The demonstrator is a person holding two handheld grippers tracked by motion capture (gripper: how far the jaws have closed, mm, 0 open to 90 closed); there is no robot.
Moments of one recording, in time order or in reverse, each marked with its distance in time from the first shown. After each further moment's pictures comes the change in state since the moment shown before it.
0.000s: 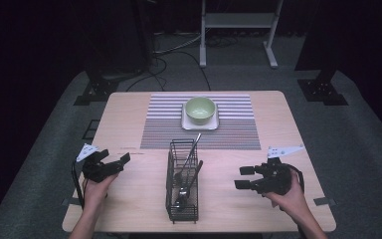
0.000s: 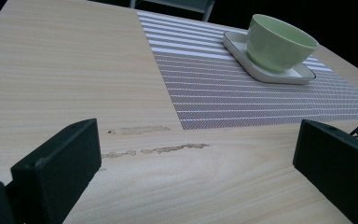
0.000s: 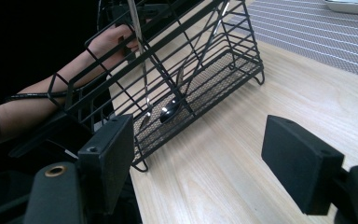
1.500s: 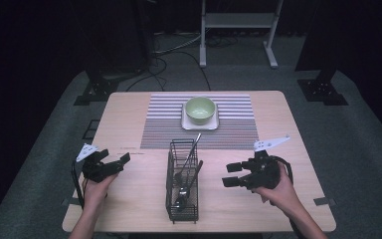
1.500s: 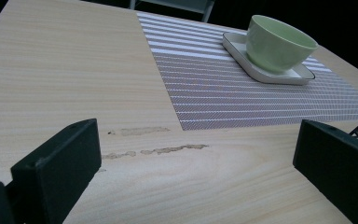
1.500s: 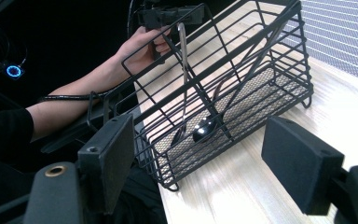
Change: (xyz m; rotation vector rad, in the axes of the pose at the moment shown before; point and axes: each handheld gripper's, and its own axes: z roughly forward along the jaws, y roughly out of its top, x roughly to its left) left arm 0.000 0.000 -0.001 -0.002 -0.001 0.001; right arm 0.020 0.032 0.022 0.049 0.095 -0.020
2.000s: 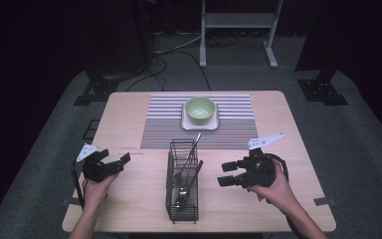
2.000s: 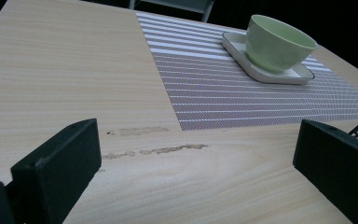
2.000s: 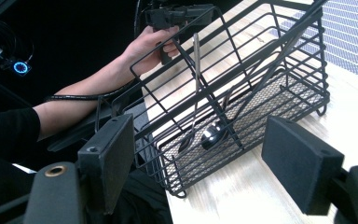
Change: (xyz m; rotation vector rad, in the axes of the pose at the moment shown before) left arm 0.000 0.000 0.000 0.002 -0.001 0.004; right arm 0.005 0.010 0.009 0.019 0.024 -0.007
